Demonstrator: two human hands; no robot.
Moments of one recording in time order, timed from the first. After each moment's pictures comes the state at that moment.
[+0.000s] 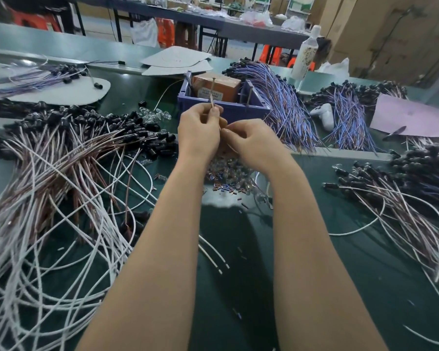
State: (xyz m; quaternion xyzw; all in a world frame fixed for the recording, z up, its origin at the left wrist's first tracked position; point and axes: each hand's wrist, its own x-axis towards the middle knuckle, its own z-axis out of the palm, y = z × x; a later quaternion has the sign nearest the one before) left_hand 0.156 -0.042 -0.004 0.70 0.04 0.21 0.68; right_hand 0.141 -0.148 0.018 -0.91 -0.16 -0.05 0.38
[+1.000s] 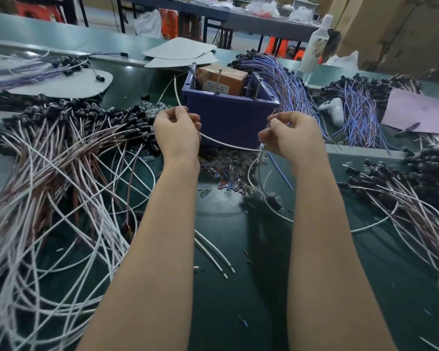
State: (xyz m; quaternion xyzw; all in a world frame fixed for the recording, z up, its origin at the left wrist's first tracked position) left_hand 0.154 -0.024 -0.011 0.53 0.19 0.23 0.79; right_hand 0.159 -0.179 0.006 -0.81 0.03 -0.12 0.58
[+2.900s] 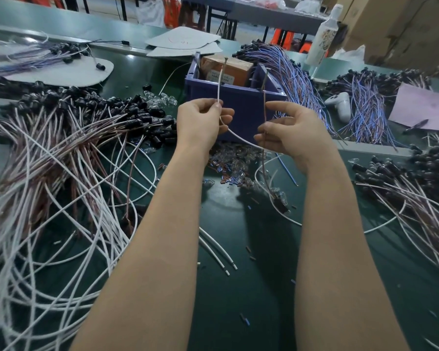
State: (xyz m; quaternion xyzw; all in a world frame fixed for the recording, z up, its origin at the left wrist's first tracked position) left_hand 0.160 -0.032 -0.011 0.63 0.09 0.14 0.76; right_hand 0.161 -0.179 0.008 -0.76 -0.02 -0.01 0.65
